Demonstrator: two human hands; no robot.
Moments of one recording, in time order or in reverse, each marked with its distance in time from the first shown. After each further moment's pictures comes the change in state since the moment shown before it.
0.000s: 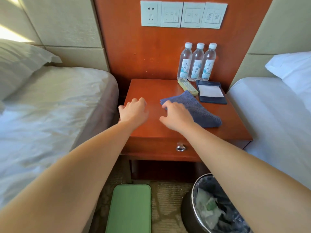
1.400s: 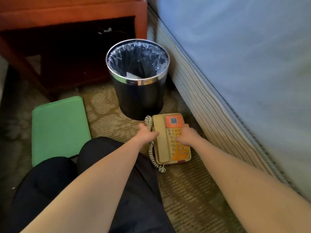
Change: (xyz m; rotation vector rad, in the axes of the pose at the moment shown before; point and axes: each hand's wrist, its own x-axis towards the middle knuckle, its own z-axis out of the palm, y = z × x) left_hand -0.439 0.110 0.422 -0.610 -0.901 -0.246; right_hand -0.468 0.324 0.320 0.293 -0.343 0.879
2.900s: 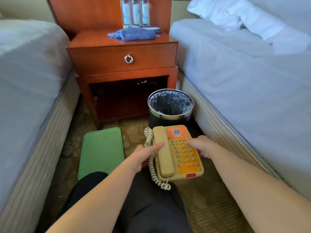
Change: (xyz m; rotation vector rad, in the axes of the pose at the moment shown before) left_hand -0.136 -0.015 -0.112 -0.484 0.069 0.126; right_hand -0.110 -0.093 -0.050 0.468 0.009 -0.097
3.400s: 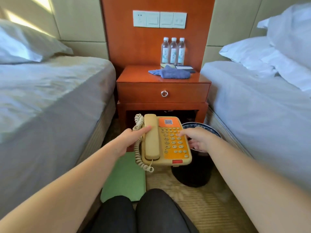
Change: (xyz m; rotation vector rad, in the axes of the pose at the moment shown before) left_hand -0.053 0.129 -0.135 0.081 0.292 0.216; right_hand -0.068 -0.178 0.026 0.107 -0.179 -0.261
